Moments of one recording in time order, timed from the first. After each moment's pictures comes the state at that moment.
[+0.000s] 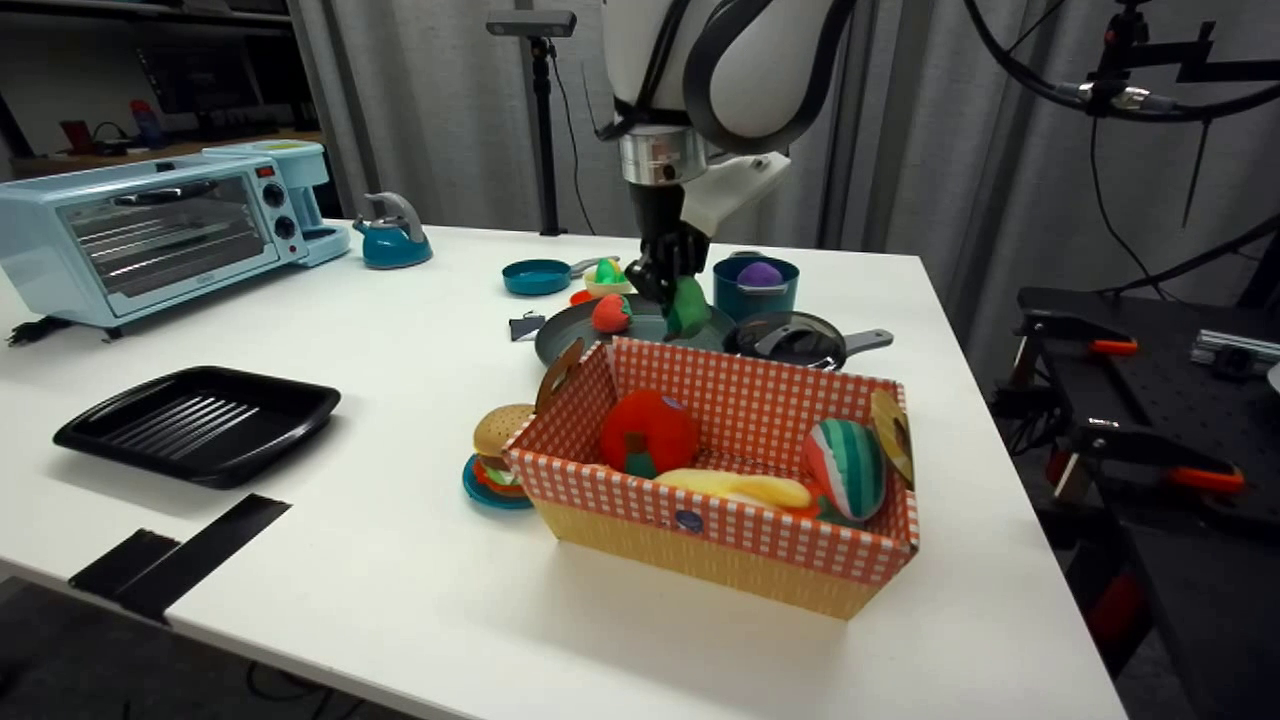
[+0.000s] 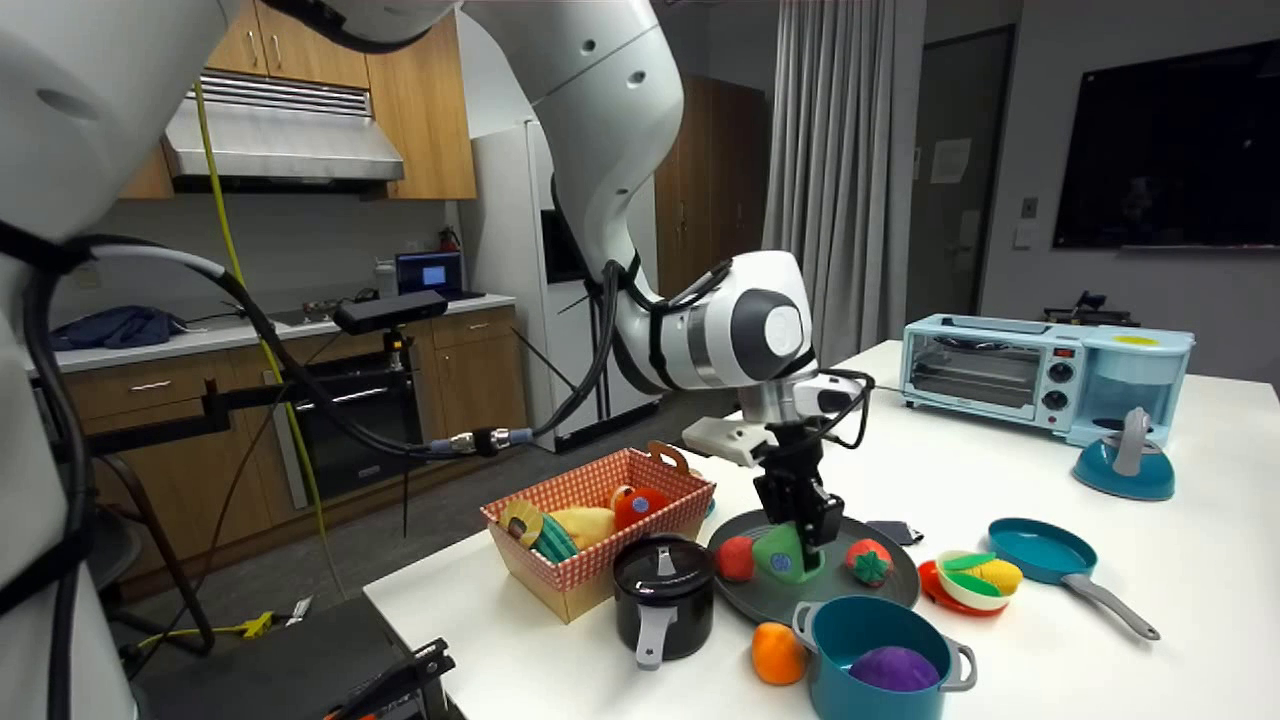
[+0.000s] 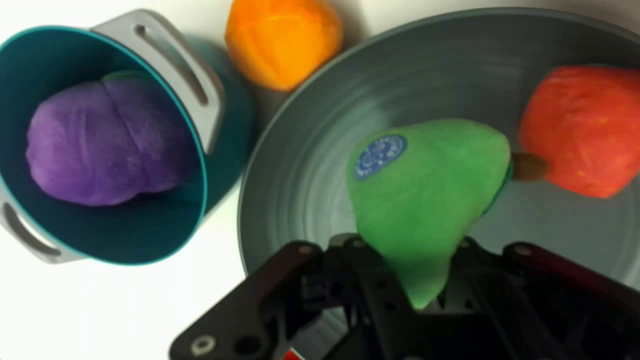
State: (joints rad) arm 0.23 0.60 -0.22 -2.02 -0.21 2.62 0.51
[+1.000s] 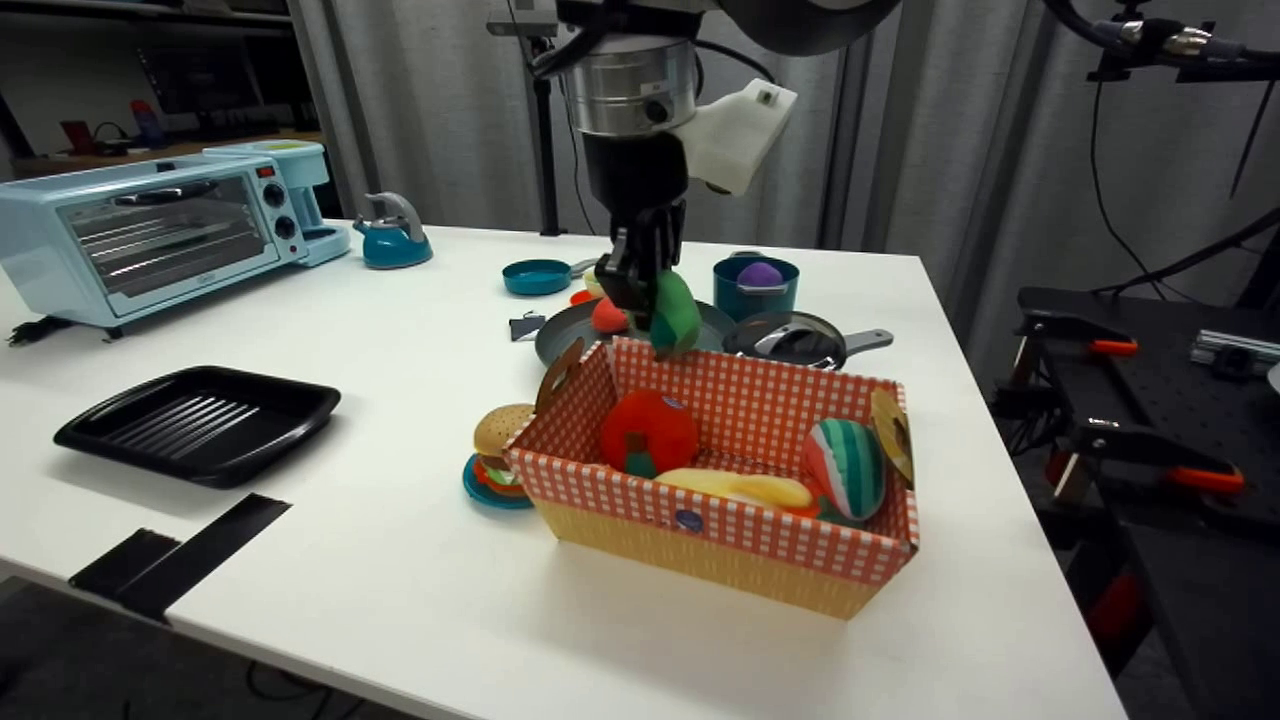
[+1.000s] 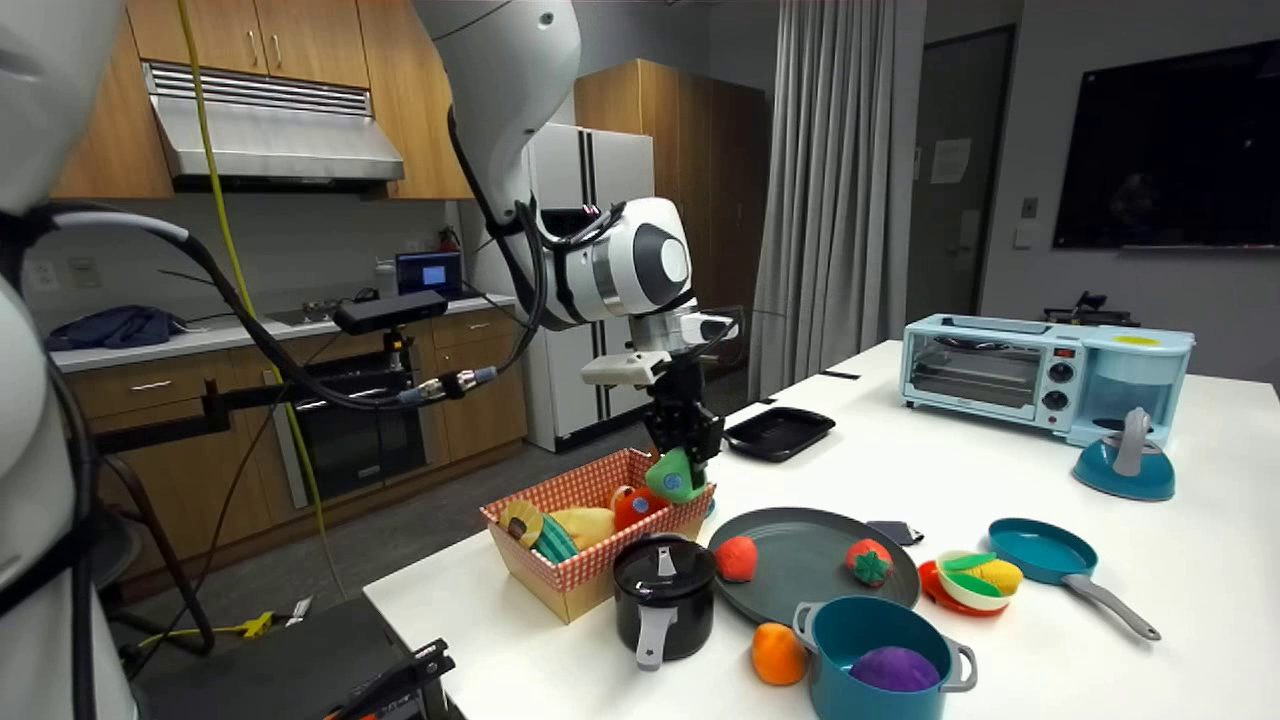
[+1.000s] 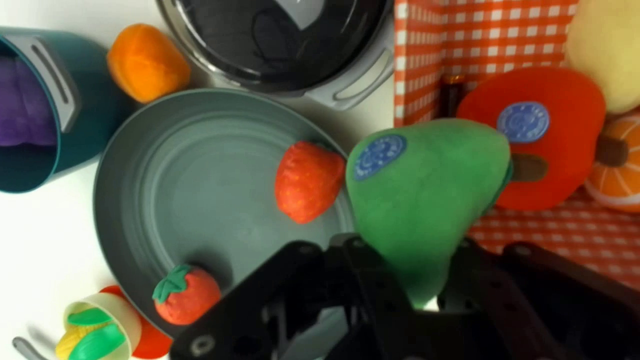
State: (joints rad) arm 0.33 0.43 -0.06 -2.09 -0.30 2.48 0.51
